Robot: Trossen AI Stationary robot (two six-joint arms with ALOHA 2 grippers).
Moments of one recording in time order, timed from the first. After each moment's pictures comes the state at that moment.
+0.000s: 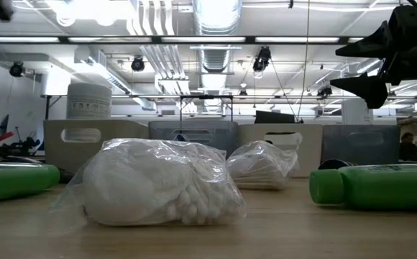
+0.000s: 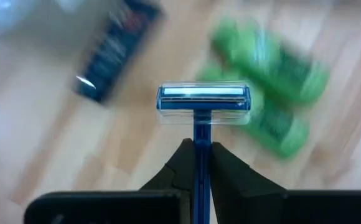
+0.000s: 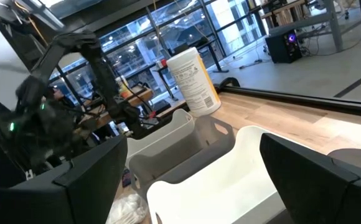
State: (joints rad) left arm -0.86 1.34 0.92 -0.91 -0.40 -1.38; right arm -0.02 0.02 0.01 0.06 0.29 0.48
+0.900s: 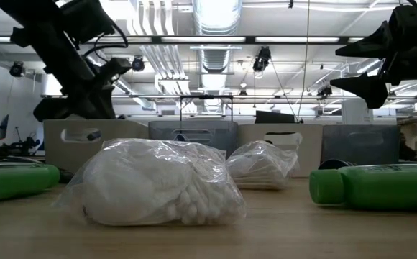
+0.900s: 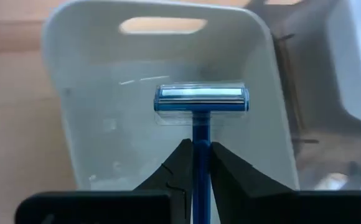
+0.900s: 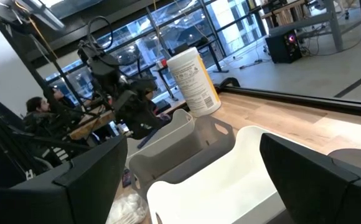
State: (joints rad) left arm 0.11 1.01 0.54 -0.40 -0.21 -1.23; right arm -0.02 0.02 0.01 0.06 0.29 0.48
